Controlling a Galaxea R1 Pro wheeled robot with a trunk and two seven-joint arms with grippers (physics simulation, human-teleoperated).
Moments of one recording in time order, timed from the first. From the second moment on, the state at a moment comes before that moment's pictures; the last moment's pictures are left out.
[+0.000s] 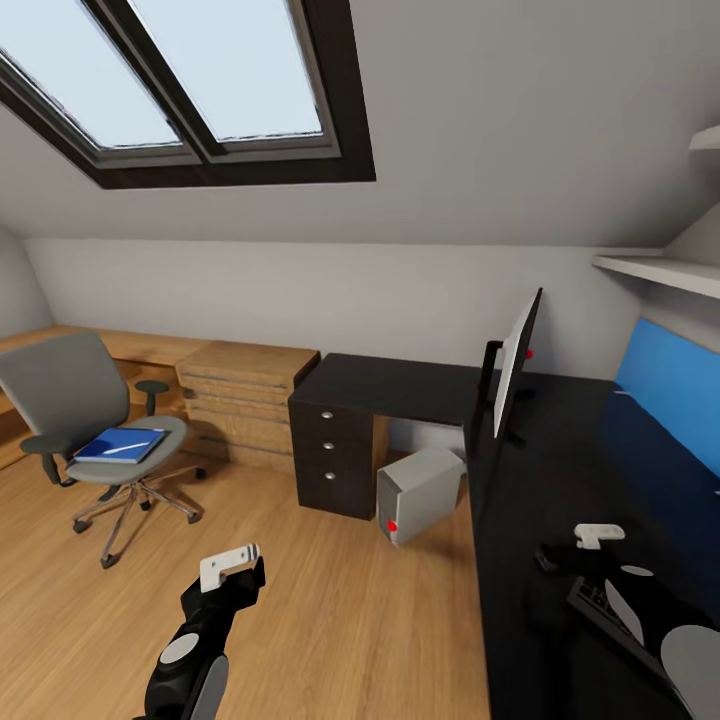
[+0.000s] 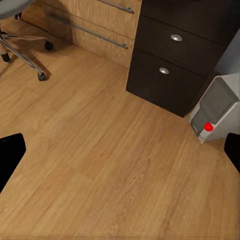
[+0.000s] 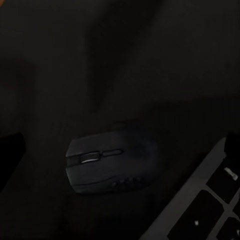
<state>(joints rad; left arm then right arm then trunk) -0.08 -0.10 -0.07 -1.50 0.18 0.40 0.36 -0.71 -0.34 -0.07 -0.29 -0.01 0.03 0.21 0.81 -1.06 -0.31</state>
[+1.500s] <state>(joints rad) -0.08 -0.10 -0.08 -1.48 0.17 0.40 0.36 -0.71 -0.34 -0.07 -0.29 -0.01 0.03 0.21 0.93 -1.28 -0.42</state>
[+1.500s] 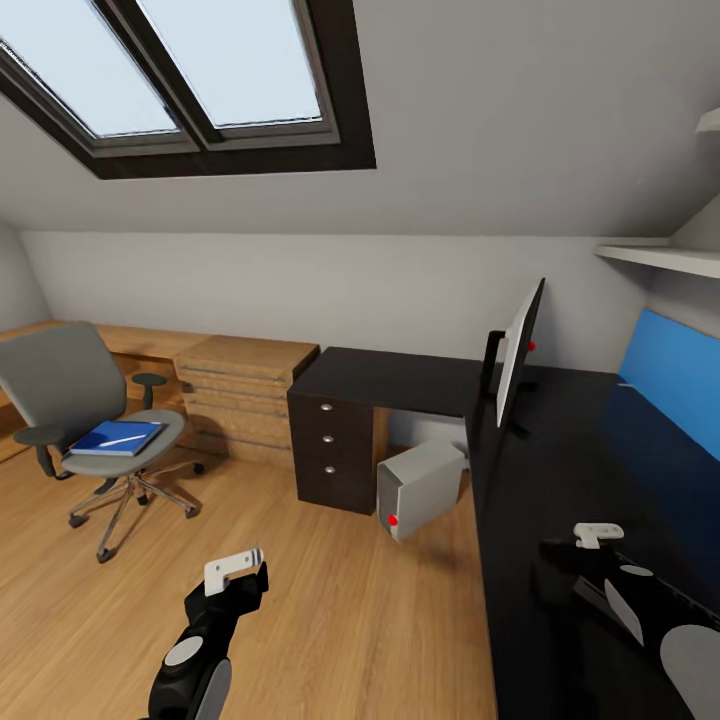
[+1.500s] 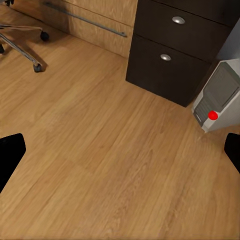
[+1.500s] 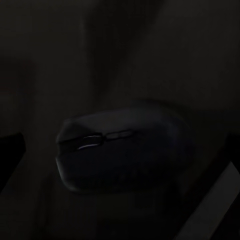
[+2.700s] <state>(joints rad) -0.08 -0.10 -0.09 -1.48 0.17 0.40 0.36 -0.71 -0.34 -0.07 -0.29 -0.01 0.03 0.21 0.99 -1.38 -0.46</state>
